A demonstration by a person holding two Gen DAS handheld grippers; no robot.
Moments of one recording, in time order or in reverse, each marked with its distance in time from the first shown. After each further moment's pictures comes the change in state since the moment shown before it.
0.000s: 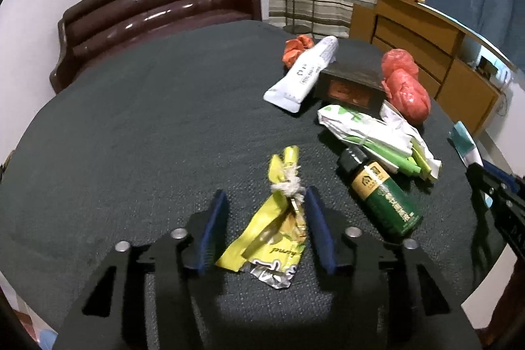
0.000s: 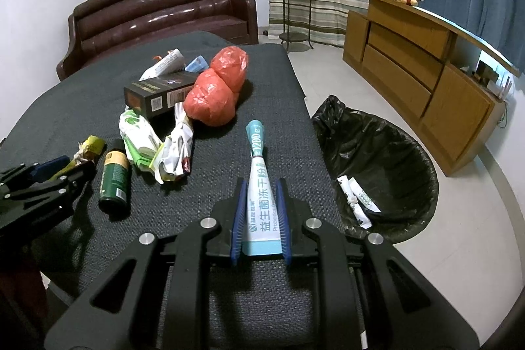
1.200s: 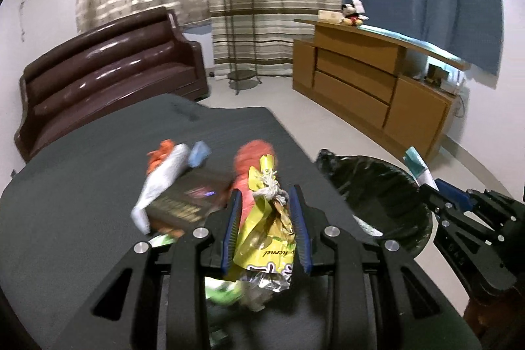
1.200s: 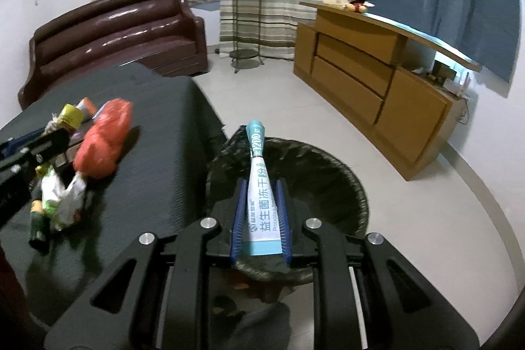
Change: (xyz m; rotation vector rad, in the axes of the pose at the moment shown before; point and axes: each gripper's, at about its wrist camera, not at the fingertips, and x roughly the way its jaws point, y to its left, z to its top) left arm -0.010 -0.125 0.063 0.144 -0.190 -0.160; right arm 0.001 -0.093 0.028 0.092 -0.079 -0.187
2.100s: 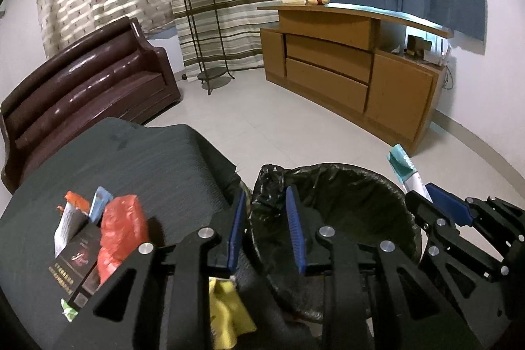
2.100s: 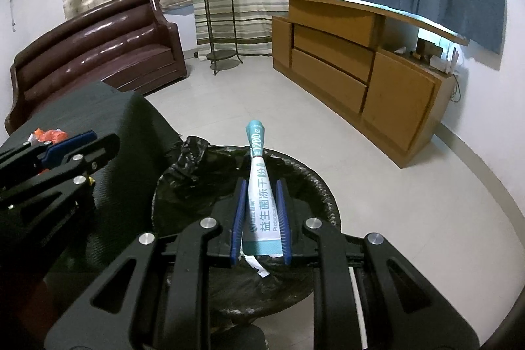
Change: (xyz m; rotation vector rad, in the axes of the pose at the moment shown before) left arm 0.066 -0.089 0.031 0.126 0.041 -0.029; right arm 0.044 -0.064 0.011 0.109 0.017 -0.021
